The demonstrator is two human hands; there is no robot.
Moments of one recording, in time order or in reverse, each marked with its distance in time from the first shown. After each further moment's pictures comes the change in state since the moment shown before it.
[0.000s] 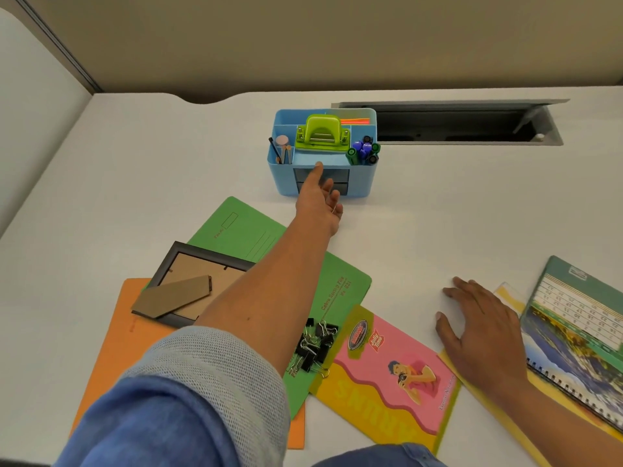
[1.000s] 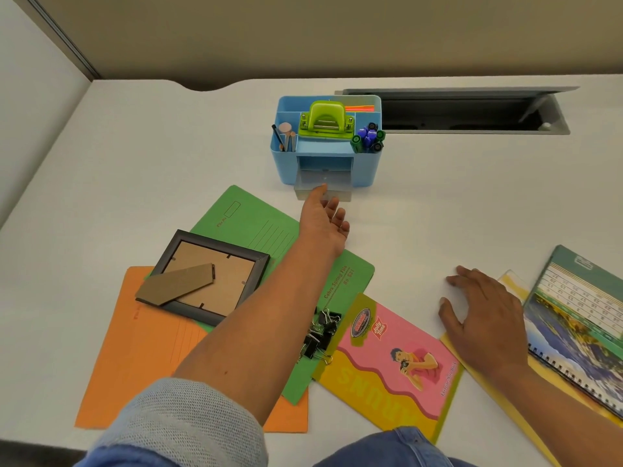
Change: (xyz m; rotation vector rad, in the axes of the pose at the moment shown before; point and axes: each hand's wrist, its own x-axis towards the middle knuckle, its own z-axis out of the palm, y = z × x) left_hand -0.029 -0.028 -0.032 -0.079 -0.022 -0.074; right_hand 0.003 -0.004 -0.003 0.017 0.040 0.008
